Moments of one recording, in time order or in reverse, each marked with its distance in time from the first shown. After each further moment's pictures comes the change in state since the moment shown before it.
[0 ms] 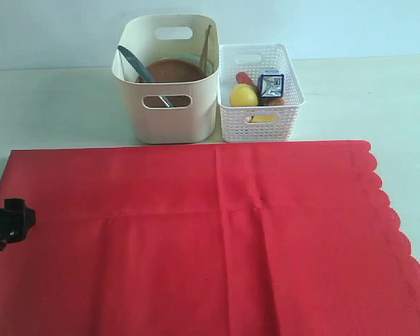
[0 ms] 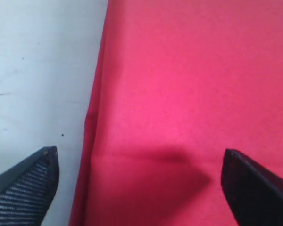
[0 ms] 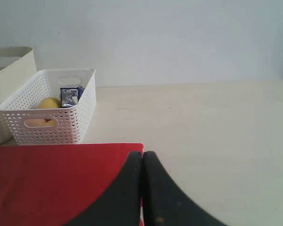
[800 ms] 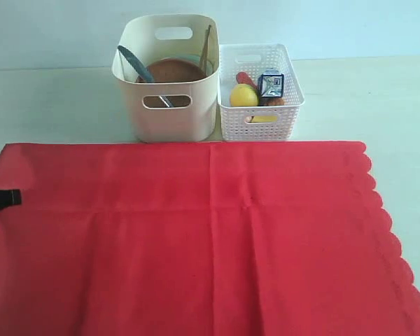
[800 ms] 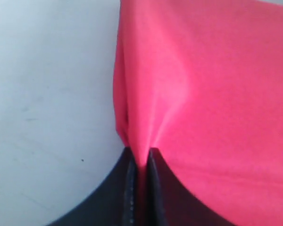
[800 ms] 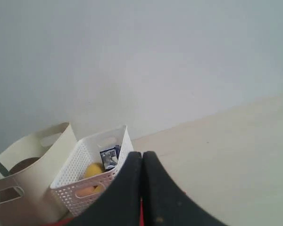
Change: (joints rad) left arm 0.053 -0.105 -0.056 0.000 0.125 -0.008; right arm 0.000 0.000 0.000 0.241 -0.180 0.081
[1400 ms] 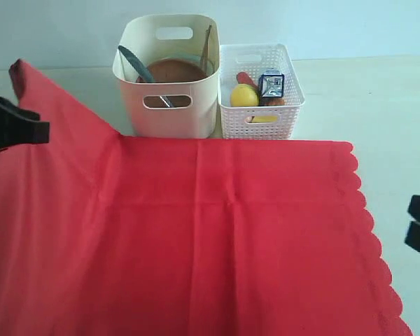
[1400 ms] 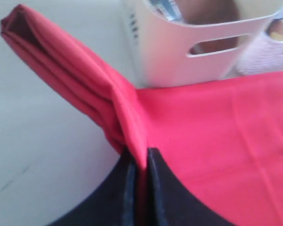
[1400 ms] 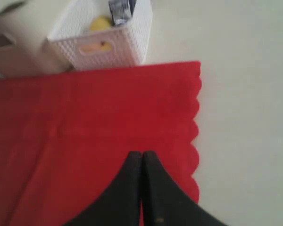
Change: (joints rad) left arm -0.326 -0.363 -0.266 -0.007 0.417 0.107; right arm 0.256 0.676 -0.073 0.224 -0.039 -0.253
